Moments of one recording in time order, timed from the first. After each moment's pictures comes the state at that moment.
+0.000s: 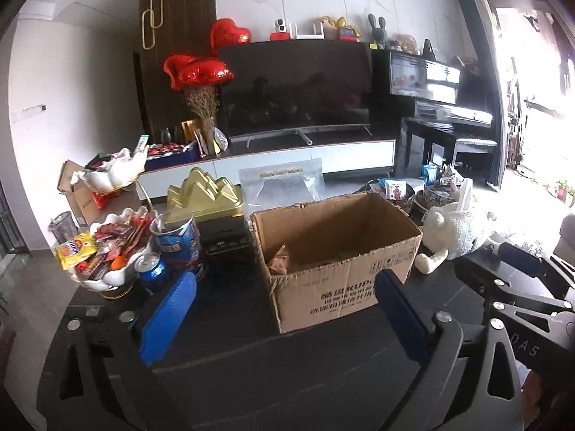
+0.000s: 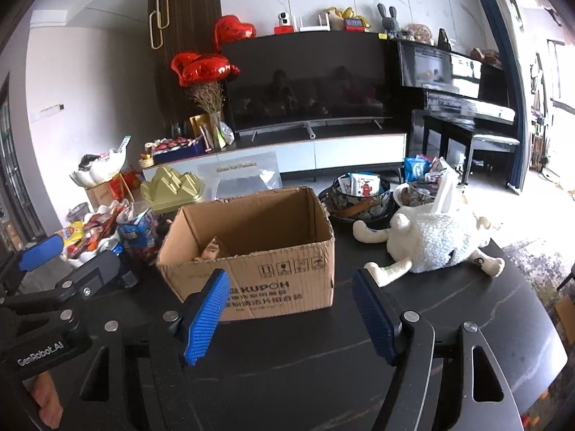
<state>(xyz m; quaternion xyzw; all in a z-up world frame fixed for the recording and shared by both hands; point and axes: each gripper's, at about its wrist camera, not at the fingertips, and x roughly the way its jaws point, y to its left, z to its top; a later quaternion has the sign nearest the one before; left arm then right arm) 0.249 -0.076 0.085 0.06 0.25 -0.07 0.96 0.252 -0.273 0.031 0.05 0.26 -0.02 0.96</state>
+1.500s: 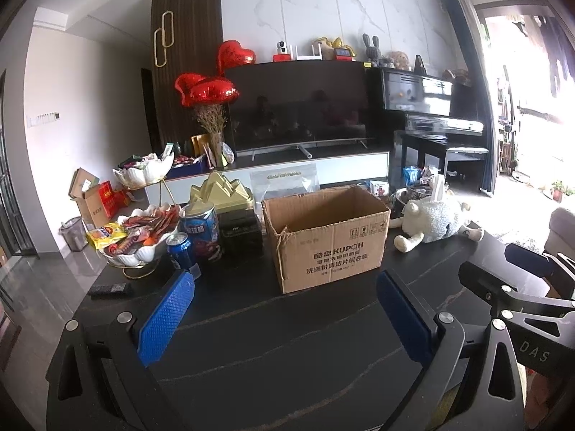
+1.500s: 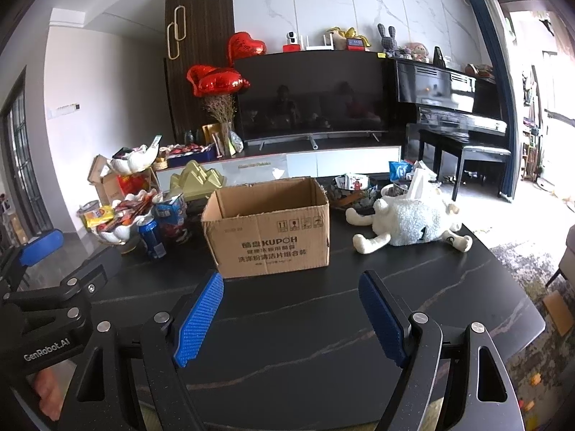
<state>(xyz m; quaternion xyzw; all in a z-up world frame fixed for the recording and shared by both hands) 0.116 -0.059 0.087 0.06 0.22 -0.07 0.97 0.120 -0.253 0.036 0.04 0.24 -0.01 0.97</state>
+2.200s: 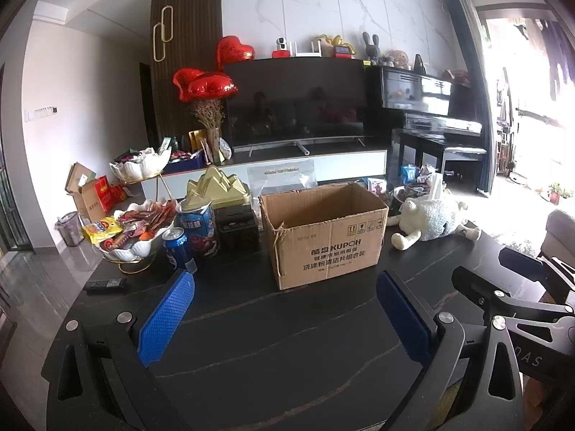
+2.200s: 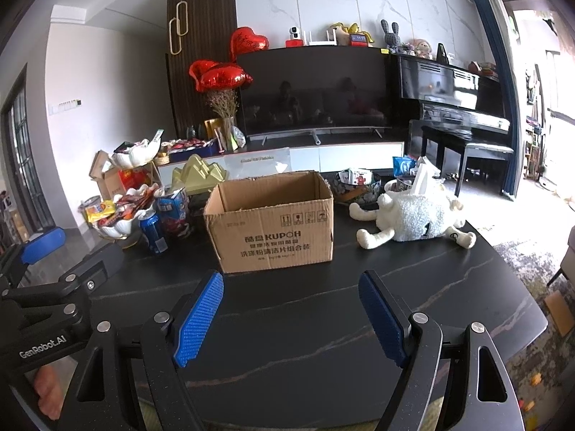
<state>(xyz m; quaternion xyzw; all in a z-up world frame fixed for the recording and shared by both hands) 0.111 -0.060 0.082 0.06 0.22 -0.07 0.97 0.123 -0.248 0.032 0.04 0.25 -0.01 0.97</state>
